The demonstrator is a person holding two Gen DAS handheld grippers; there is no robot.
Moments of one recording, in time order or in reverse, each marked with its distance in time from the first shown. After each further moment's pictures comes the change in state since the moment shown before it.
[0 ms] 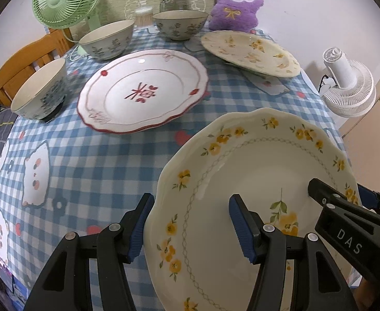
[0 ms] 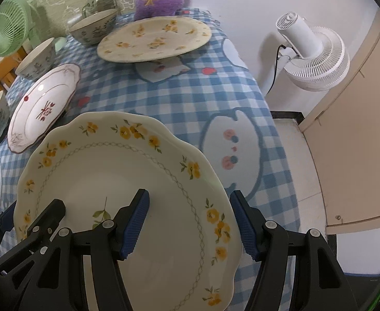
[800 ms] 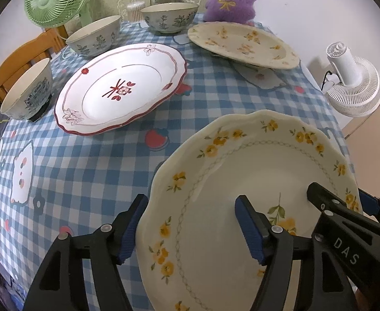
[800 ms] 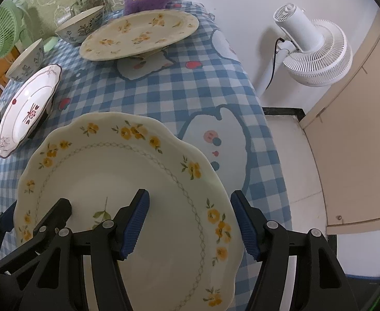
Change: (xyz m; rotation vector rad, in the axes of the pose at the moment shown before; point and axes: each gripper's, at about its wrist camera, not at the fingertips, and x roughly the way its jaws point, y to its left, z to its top) left arm 0.020 -0.029 0.008 -0.019 0.033 0.021; right arm 0.019 -0.022 0.007 -0.001 0.025 0.006
